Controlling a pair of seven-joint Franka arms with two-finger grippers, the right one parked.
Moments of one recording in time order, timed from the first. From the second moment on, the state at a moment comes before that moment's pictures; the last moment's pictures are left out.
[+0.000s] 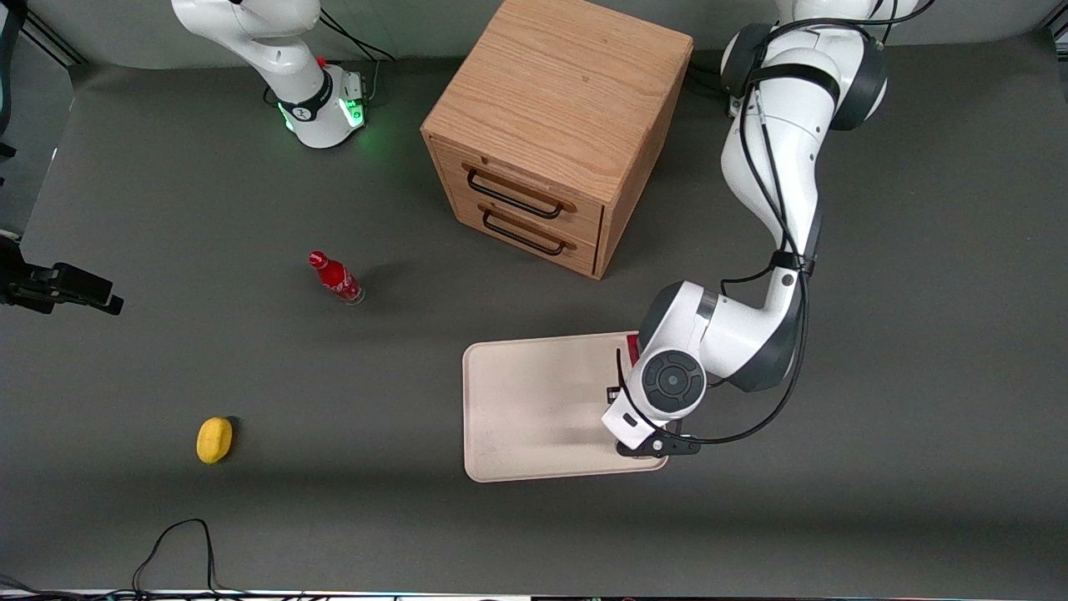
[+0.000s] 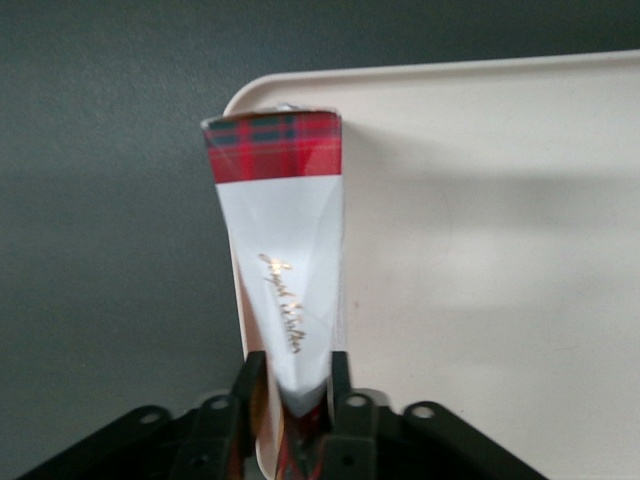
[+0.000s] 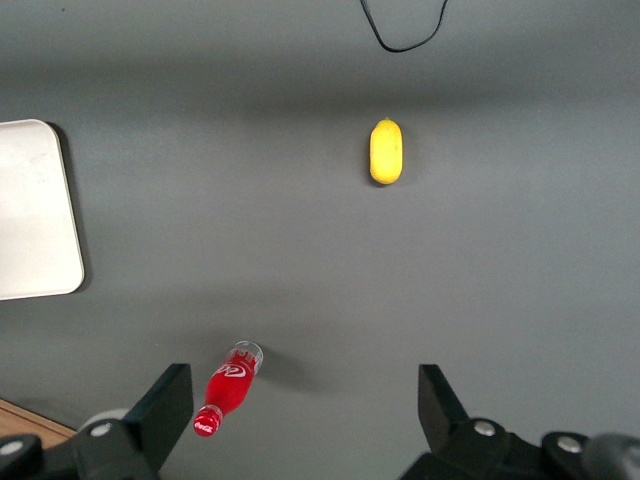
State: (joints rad) arm -0.49 1.05 0.04 -0.84 -0.04 1.78 -0.49
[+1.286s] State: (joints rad) arm -0.08 0.09 0.03 -1.61 -0.04 1.66 0.02
